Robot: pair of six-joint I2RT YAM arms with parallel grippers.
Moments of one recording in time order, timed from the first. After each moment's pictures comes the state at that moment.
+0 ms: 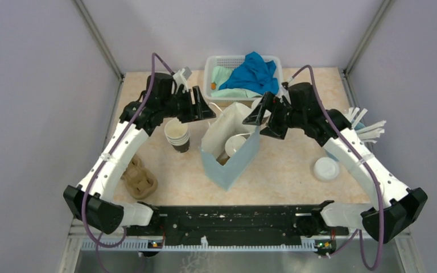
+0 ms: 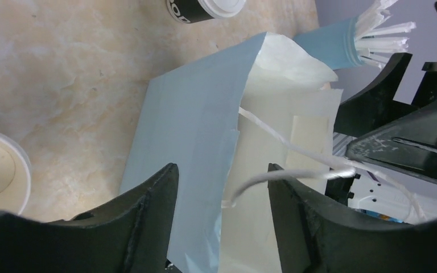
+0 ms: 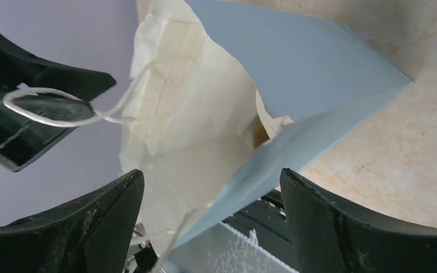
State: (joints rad) left arm -0.40 1.32 1.46 -0.75 0.42 -0.53; right arm 0.53 1.22 1.31 -0.76 -0.29 0.89
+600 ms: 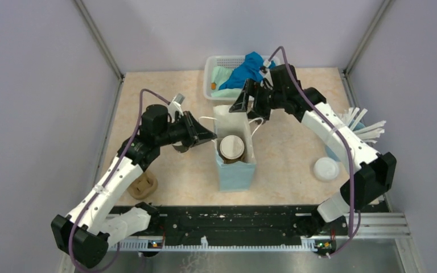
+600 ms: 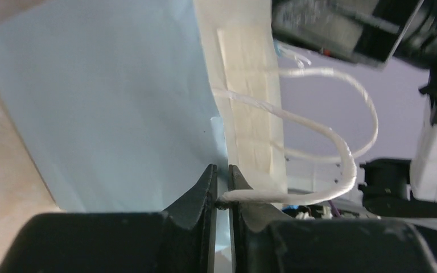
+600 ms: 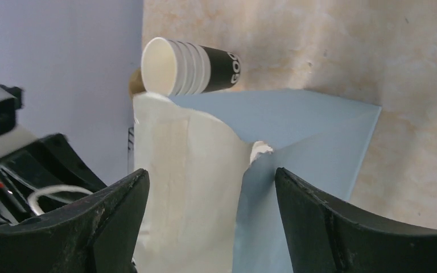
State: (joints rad) left arm -0.43 1.03 1.00 -0.39 0.53 -0.94; right arm 0.52 1.49 1.49 -0.66 -0.38 0.74
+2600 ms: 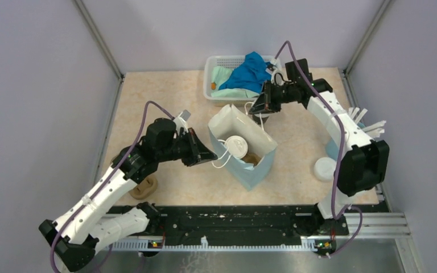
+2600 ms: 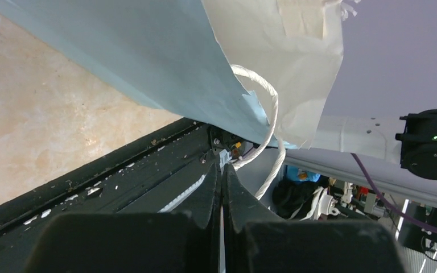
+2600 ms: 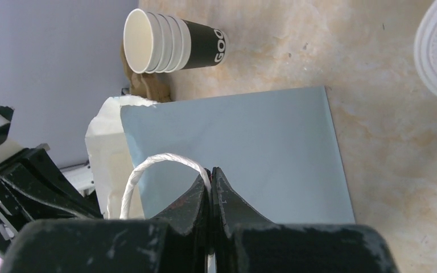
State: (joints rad) left arm -0.67 0.90 1.01 -0.65 0.34 -1.01; right arm 0.32 1.62 1.57 -0.77 -0.71 0.43
